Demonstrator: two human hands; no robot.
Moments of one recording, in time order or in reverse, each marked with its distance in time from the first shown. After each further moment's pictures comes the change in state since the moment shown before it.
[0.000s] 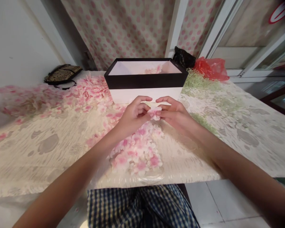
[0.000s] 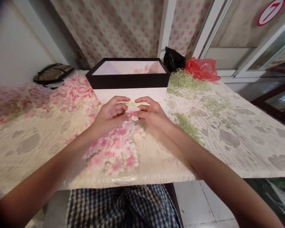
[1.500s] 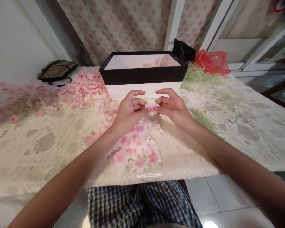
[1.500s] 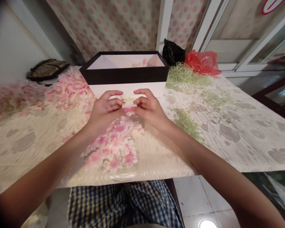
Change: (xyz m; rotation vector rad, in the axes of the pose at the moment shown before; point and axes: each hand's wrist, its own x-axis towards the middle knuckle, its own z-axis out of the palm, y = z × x) left_hand 0.001 0.001 0.005 -0.088 0.182 -0.087; right_hand 0.000 0.003 -0.002 -0.172 0.040 -0.147
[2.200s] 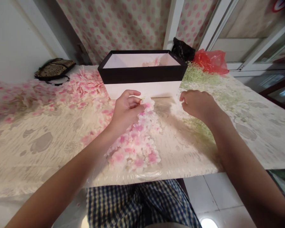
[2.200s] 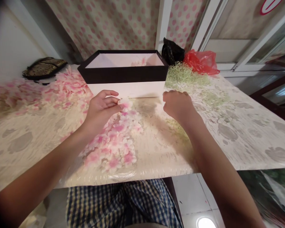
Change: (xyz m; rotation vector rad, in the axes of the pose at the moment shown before) left_hand 0.002 0.002 -0.002 0.070 0.144 -0.051; right_hand 0.009 -0.019 -0.068 -1.692 0.087 0.162
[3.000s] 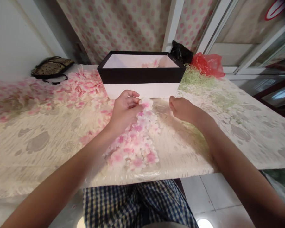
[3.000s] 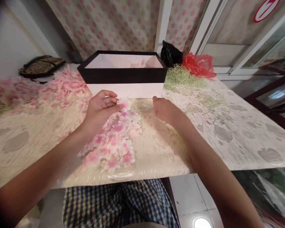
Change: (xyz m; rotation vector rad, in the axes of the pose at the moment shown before) left_hand 0.001 -0.002 -0.002 -0.015 0.012 0.039; right_hand 0.004 -0.015 0.017 0.025 -0.139 -0.196
